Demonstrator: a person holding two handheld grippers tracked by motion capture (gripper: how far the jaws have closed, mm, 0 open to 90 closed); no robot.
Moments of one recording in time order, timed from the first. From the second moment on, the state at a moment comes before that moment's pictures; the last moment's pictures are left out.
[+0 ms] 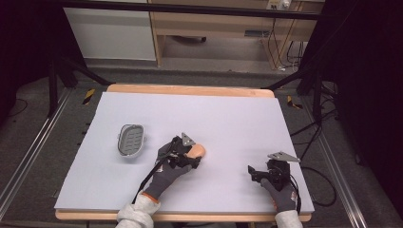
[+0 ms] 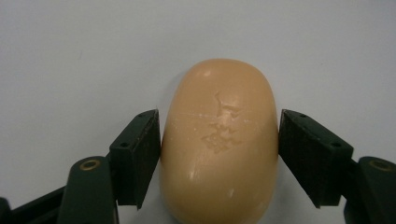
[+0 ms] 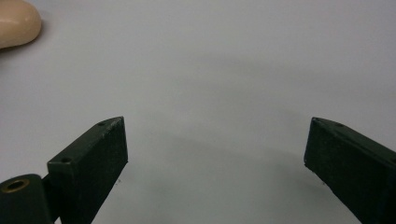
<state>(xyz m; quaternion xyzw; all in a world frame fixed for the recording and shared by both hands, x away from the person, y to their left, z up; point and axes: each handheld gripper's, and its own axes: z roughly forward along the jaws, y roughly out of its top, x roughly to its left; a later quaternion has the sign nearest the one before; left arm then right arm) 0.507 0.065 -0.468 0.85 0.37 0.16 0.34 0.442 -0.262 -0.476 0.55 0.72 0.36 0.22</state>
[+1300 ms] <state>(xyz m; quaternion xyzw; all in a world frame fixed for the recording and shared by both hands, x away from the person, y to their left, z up) 0.504 0.067 -0.460 0.86 0.36 0.14 0.33 0.443 -0.262 -0.476 0.55 0.72 0.35 0.22</state>
